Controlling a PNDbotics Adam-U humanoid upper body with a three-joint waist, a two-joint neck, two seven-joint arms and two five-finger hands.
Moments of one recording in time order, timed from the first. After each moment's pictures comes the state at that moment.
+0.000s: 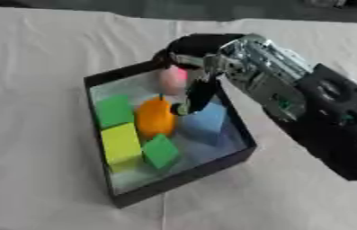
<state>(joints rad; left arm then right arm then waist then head) -0.26 0.54 0.00 -1.98 0.34 0.04 0.60 -1.08 -0.54 0.63 -1.62 0.53 0.19 0.59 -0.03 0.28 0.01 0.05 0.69</state>
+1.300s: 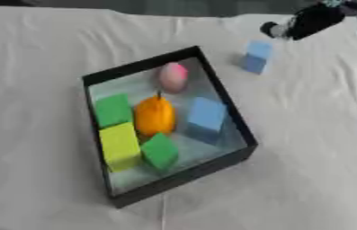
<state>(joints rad) -0.27 0.54 0.00 -1.98 0.34 0.04 0.61 -1.03 -0.74 0.39 -1.39 0.47 0.24 0.46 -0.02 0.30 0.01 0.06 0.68</state>
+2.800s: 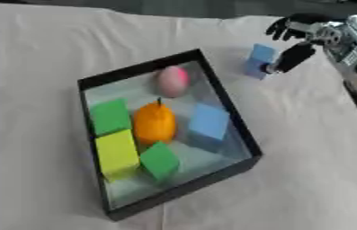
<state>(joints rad) -0.31 0.54 0.00 -1.98 0.34 0.04 0.59 -1.08 -0.64 0.34 -1.07 0.64 0.13 0.55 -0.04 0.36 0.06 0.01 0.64</state>
